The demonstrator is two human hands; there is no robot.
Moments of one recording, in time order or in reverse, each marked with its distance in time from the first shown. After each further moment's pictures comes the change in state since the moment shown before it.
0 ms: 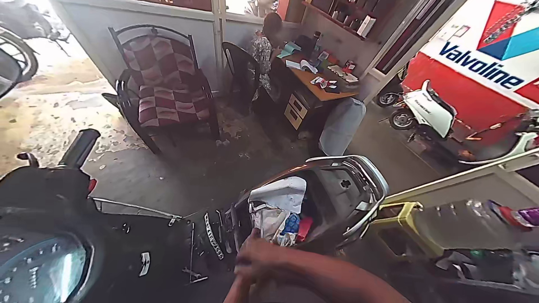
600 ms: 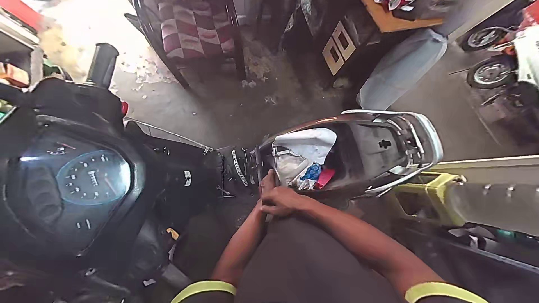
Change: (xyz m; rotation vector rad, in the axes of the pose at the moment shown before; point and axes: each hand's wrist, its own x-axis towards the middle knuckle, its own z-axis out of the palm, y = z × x) left_hand 0.041 -0.020 0.005 -0.067 0.104 -0.028; right_hand 0.088 0.086 0.099 0.153 0.064 -0.270
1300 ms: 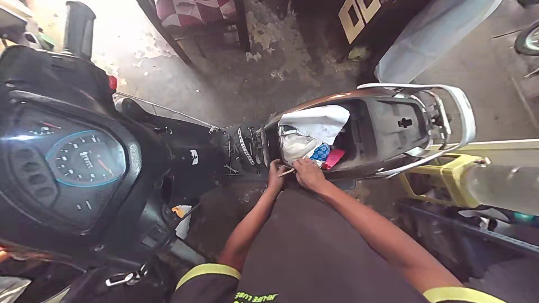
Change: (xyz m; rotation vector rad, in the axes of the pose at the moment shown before) left_hand 0.005 -0.056 0.062 -0.754 0.000 -0.066; right_hand -0.033 0.067 0.026 -0.239 0.198 0.520
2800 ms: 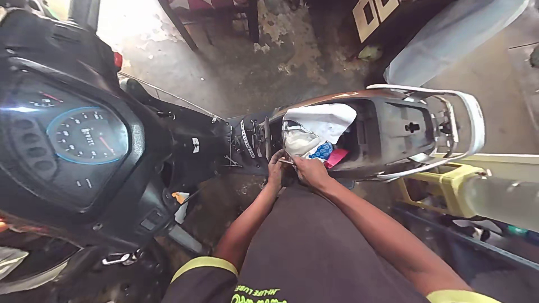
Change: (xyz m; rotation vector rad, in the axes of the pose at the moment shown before) left_hand -0.013 0.019 0.009 -0.607 0.073 0.060; right_hand -0.014 -0.016 -0.030 -0.051 0.022 -0.104
